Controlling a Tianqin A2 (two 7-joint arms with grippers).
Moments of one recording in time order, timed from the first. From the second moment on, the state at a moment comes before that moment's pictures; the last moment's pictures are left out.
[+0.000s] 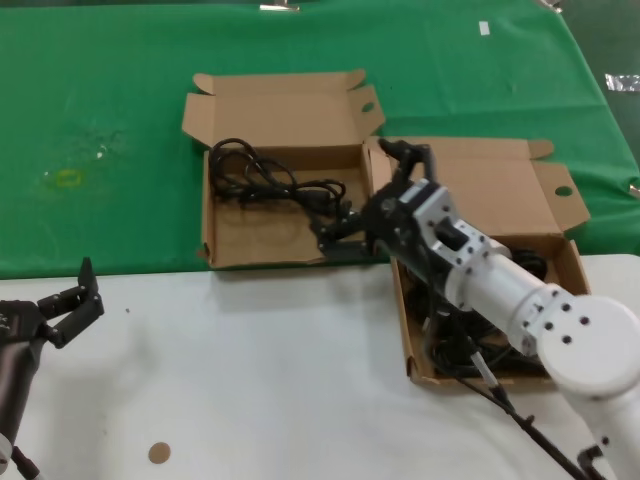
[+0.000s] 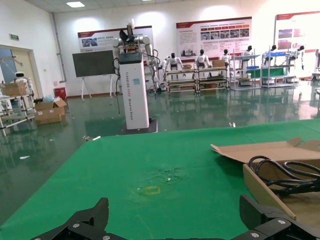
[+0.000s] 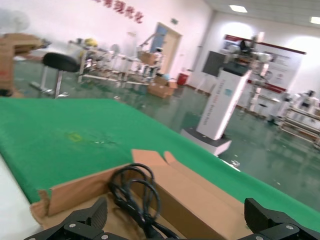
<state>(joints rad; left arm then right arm) 0.00 -0.30 1.60 -1.60 -1.80 0.00 0.00 0.42 0.25 -1.82 1.35 1.36 -0.32 0.10</state>
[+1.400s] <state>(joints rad) 0.00 -0.30 1.60 -1.60 -1.80 0.00 0.00 0.03 0.30 -1.62 1.58 1.77 -0.03 0.01</state>
